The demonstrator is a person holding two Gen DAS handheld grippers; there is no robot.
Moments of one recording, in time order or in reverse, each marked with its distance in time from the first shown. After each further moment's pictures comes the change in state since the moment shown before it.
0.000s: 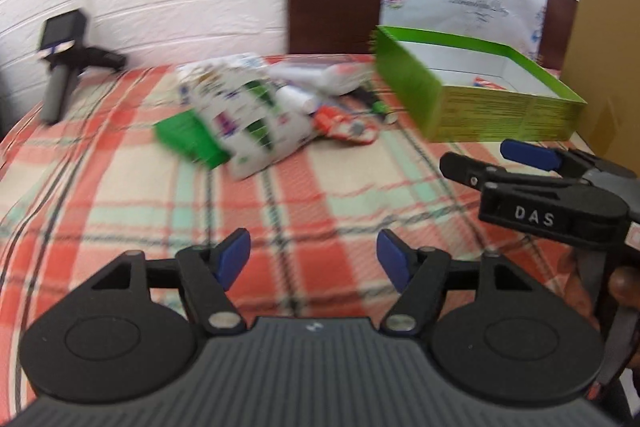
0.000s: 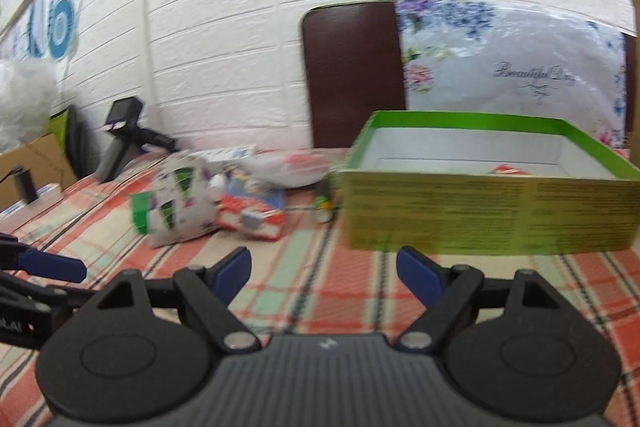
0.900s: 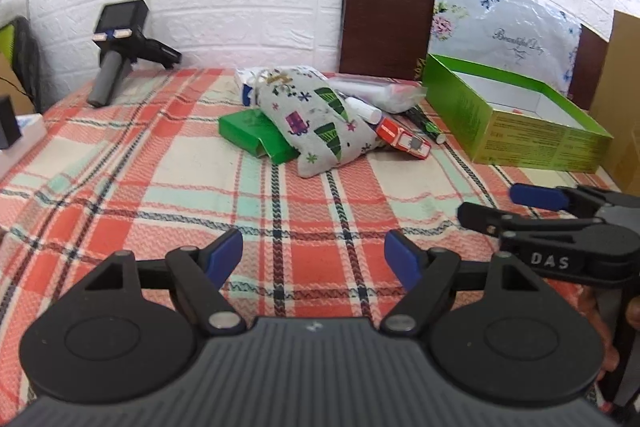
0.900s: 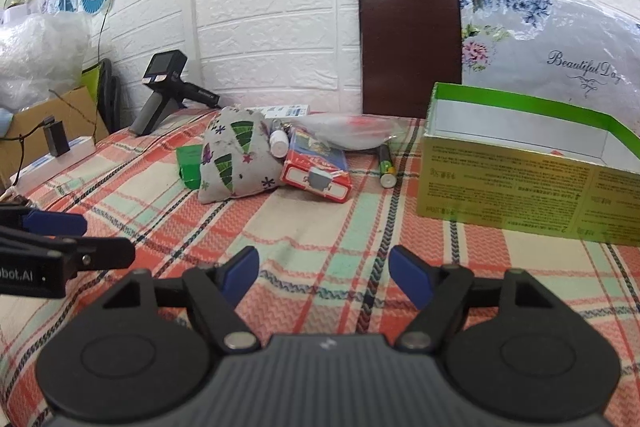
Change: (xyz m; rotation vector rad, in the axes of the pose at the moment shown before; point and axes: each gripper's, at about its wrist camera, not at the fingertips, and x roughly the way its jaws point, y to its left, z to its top) left arm -0.015 0.031 -0.023 -0.091 -0.081 0.053; right arm 0.008 0.038 -0.007 -0.082 0.107 0.064
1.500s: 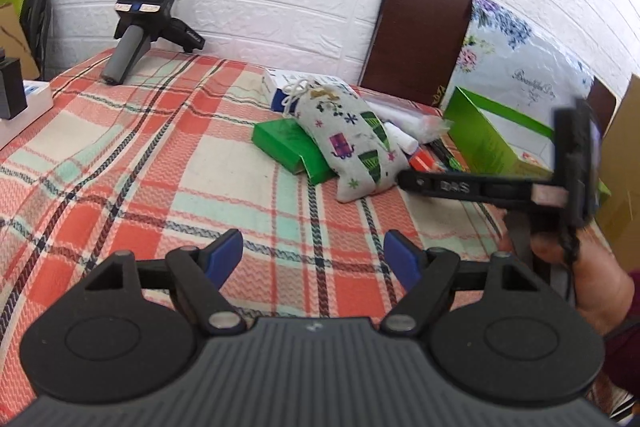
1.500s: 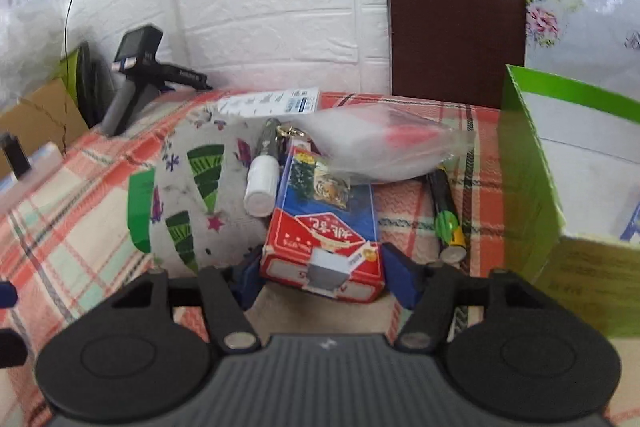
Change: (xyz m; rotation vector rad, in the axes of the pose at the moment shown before) left arm 0.005 0.052 0.019 -0.152 0.004 -0.061; right arm 0.114 0.006 0.058 0.042 0.119 0.065
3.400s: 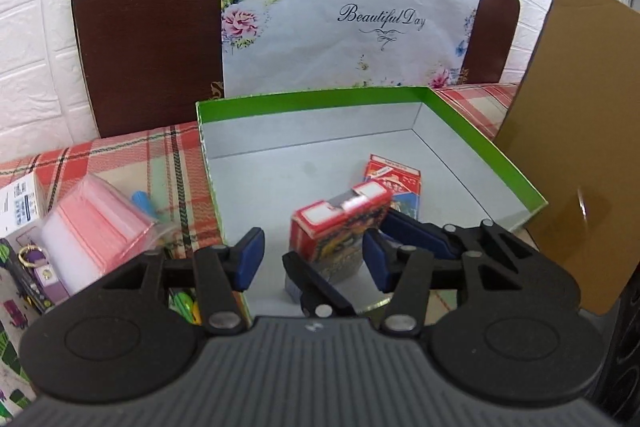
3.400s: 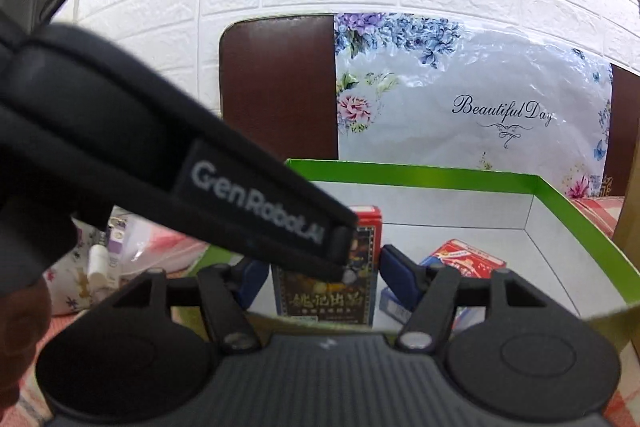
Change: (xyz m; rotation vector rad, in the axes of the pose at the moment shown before) left arm 0.154 -0.226 0.085 0.347 0.171 -0.294; right arm -0.076 -0.111 -0.004 0.026 -0.281 -0.268
